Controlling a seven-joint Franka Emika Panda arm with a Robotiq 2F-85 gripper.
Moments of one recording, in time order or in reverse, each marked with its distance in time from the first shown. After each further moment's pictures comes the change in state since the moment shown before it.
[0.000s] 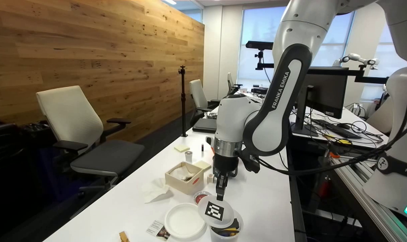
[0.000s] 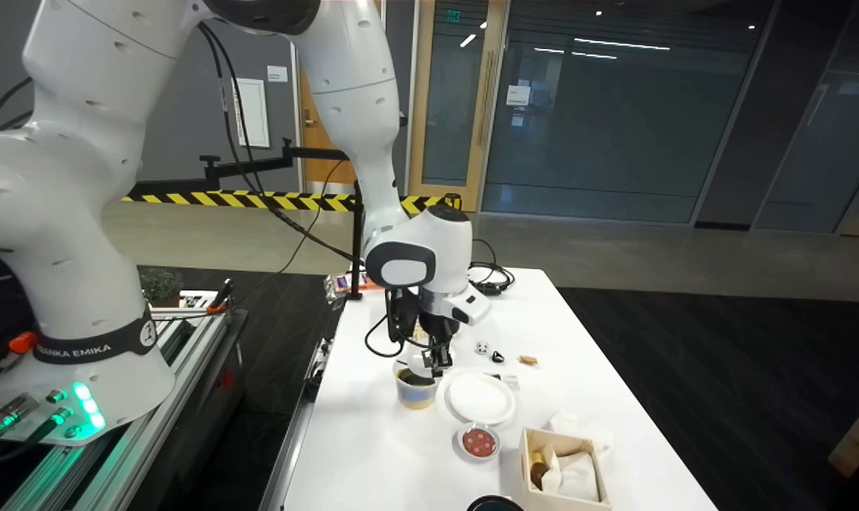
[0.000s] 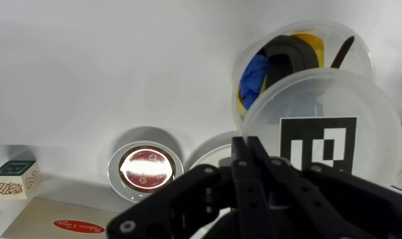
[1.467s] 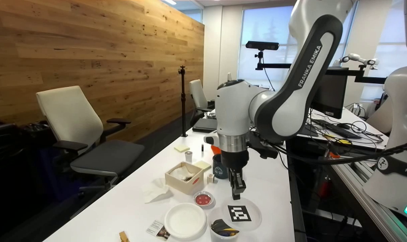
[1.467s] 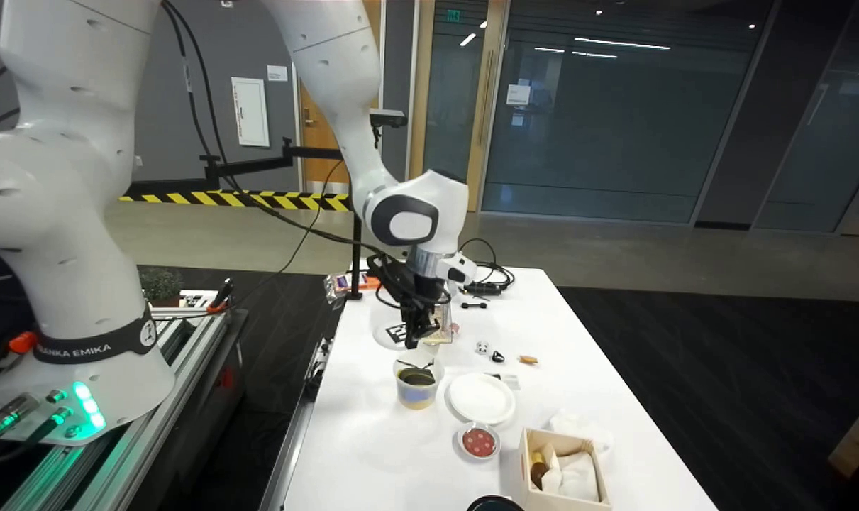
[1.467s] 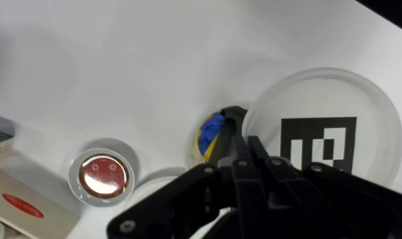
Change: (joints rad) arm 0.068 -0.159 0.017 -0.021 -0.160 -0.328 -0.102
